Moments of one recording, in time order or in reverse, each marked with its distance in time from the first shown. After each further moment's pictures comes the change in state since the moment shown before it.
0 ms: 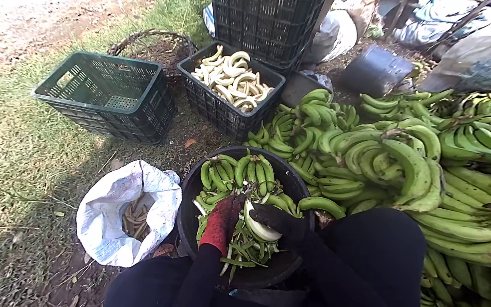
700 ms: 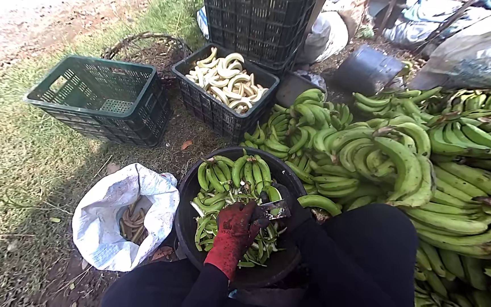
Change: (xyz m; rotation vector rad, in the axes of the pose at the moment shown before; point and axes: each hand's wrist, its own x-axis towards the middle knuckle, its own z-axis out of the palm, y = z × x) left_hand -0.042 0.026 0.018 0.378 0.265 0.520; right_hand 0.008 -0.023 -0.013 1.283 0.527 0.032
